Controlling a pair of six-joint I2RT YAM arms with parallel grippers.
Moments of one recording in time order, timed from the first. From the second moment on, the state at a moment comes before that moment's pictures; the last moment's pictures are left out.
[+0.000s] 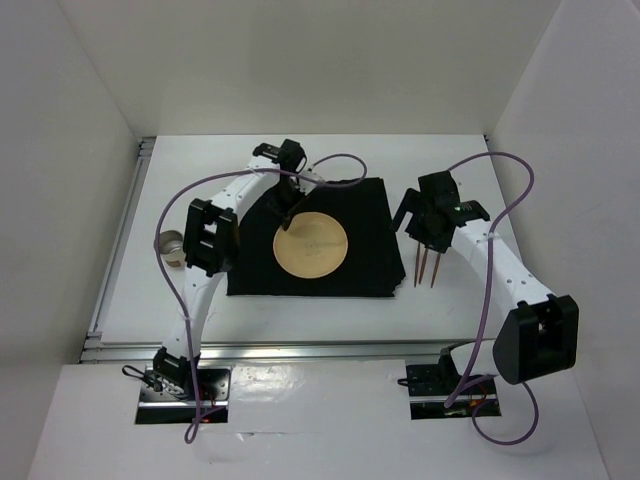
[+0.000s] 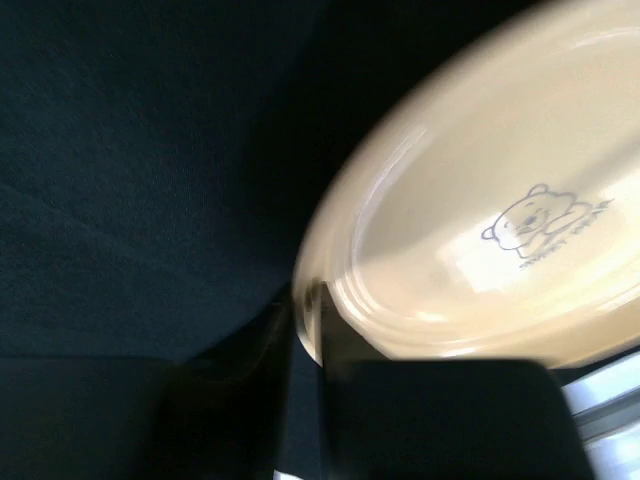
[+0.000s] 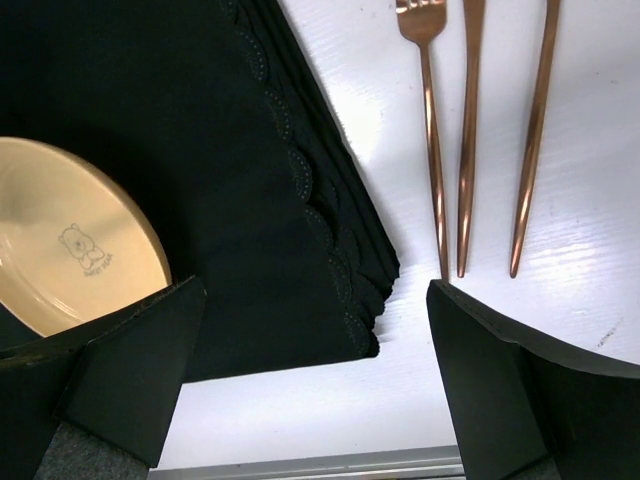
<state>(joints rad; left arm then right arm) -0.40 2.44 2.28 -1.24 0.18 0.33 0.22 1.33 1.09 -0.73 0.14 0.66</state>
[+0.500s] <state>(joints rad) -0.14 2.00 2.13 -1.17 0.16 0.26 0.30 1.34 1.09 -0.68 0.02 0.60</state>
